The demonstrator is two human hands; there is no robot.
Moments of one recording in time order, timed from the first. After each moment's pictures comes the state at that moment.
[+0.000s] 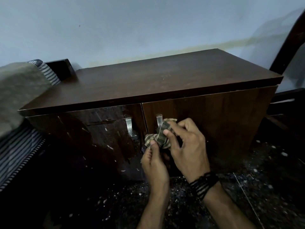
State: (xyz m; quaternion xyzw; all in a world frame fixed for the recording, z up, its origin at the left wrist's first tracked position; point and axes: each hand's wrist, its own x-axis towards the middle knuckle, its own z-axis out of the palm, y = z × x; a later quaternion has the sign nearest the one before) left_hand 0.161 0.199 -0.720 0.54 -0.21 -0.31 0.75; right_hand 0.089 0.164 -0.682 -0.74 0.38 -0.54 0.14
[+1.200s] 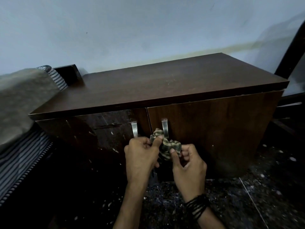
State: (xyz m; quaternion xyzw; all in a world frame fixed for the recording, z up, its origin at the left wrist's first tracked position) left_hand 0.213 0.207 -0.667 0.73 -0.40 -0.19 0.52; right_hand 0.107 0.185 -0.732 -0.58 0.51 -0.55 0.29
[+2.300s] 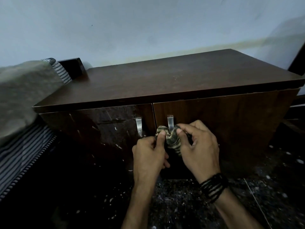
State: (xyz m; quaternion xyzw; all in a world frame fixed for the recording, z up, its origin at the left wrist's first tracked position) left_hand 0.201 0.214 -0.665 0.73 -0.40 -0.21 0.51; right_hand 0.093 0.162 -0.677 -0.72 0.46 -0.50 0.18
